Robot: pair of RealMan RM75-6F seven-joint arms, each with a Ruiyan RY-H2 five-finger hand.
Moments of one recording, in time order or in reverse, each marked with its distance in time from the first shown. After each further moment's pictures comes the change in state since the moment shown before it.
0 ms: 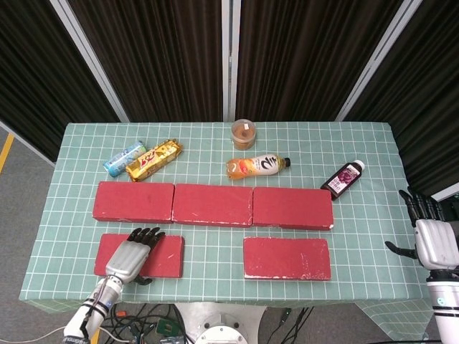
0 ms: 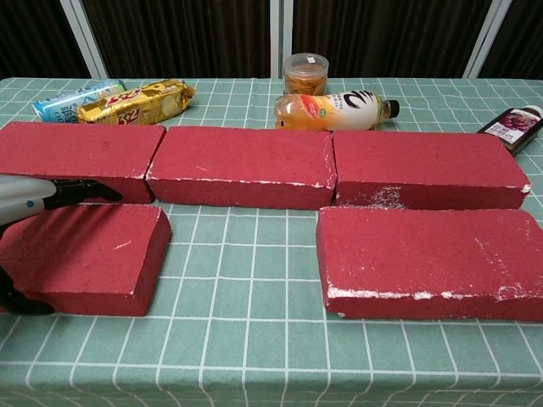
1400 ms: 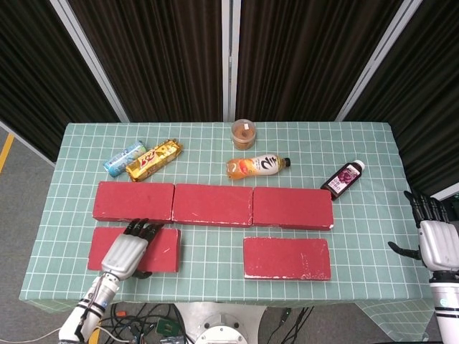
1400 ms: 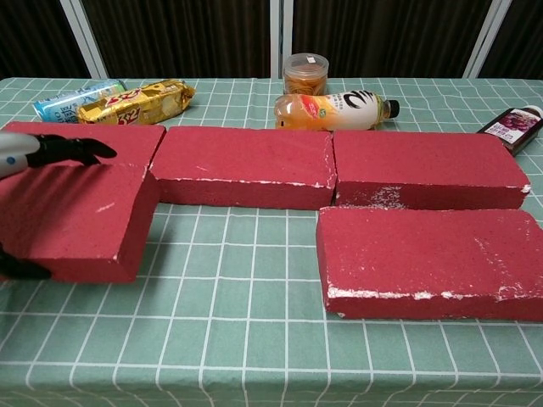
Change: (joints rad) left arm -0.011 0.048 0.018 -0.058 0.111 0.123 -0.015; right arm -0.010 -0.011 0.000 0.025 0.011 0.008 0.028
